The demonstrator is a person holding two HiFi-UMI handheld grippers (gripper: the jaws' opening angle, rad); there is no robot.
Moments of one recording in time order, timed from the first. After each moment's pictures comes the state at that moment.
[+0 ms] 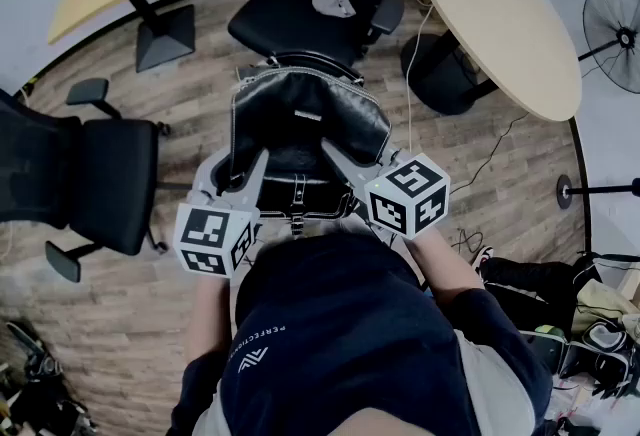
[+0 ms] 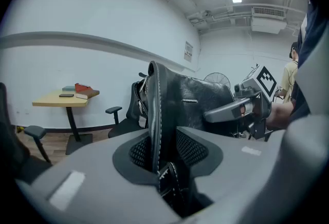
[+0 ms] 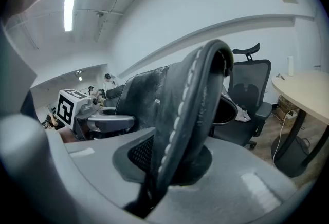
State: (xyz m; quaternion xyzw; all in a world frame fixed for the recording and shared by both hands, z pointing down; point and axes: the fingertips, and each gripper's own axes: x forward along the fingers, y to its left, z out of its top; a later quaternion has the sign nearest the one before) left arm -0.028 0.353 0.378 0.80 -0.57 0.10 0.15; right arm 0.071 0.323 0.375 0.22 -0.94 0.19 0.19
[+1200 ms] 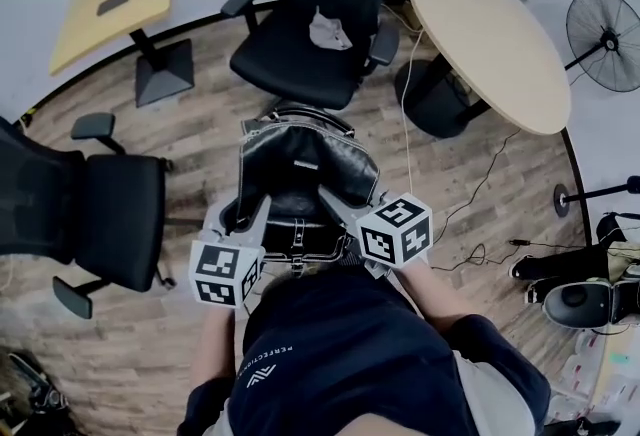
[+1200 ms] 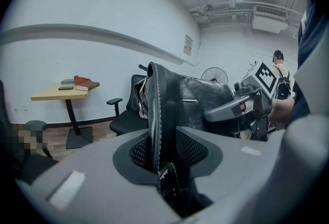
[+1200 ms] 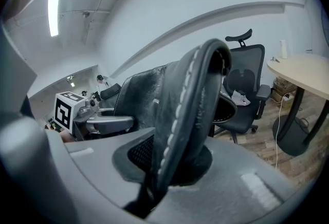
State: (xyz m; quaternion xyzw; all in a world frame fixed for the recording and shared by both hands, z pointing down) left arm -0.059 0.367 0.413 0.81 -0.55 0.13 0.18; right arm 0.043 0.341 0.411 0.25 -0.91 0.25 0.21
